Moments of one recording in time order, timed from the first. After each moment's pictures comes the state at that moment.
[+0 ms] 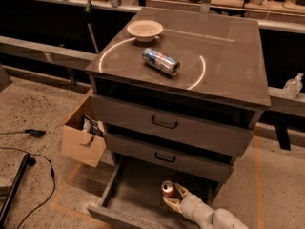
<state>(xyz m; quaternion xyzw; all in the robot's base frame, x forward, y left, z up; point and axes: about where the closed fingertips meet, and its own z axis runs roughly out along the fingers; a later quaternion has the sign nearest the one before) 0.530 -0.097 0.294 -0.34 0.75 0.19 0.54</state>
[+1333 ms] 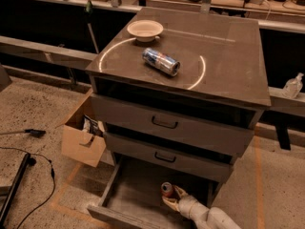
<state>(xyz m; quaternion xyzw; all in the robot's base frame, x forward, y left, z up) 0.563 -0.101 0.196 -0.32 0.75 0.21 0.53</state>
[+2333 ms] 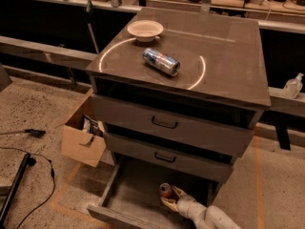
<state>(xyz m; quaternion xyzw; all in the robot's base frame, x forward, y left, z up) 0.568 -0.097 0.180 -0.34 0.76 0.20 0.52</state>
